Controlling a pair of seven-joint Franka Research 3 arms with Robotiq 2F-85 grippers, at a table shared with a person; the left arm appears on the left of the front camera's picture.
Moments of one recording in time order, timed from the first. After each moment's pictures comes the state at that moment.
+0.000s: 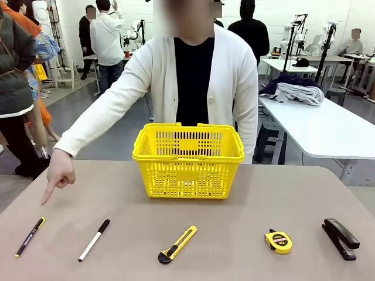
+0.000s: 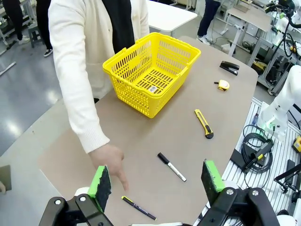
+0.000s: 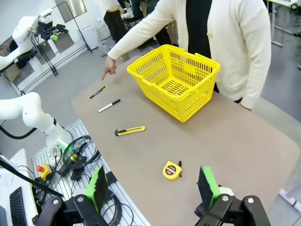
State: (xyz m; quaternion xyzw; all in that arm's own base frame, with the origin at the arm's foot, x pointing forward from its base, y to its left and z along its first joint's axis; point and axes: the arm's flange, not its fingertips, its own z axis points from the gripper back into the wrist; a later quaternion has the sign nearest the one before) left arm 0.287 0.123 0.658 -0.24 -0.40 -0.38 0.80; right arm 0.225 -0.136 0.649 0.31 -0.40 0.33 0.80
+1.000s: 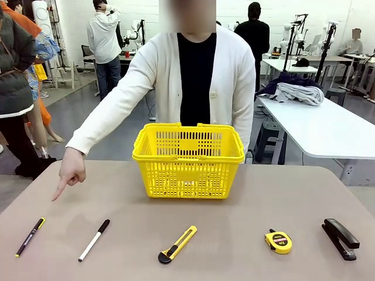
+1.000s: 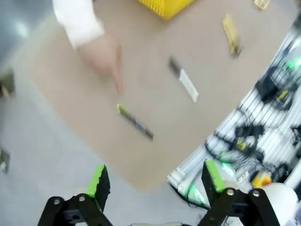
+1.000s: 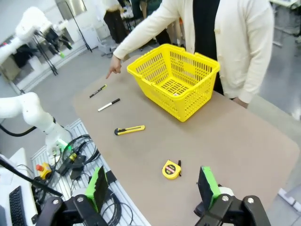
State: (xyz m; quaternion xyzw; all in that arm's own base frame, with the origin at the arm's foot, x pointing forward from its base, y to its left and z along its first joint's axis) left arm 0.301 0.043 0.605 -0.05 -0.12 -0.36 0.93; right arm 0.224 -0.136 0.649 0.31 -0.39 0.33 0.80
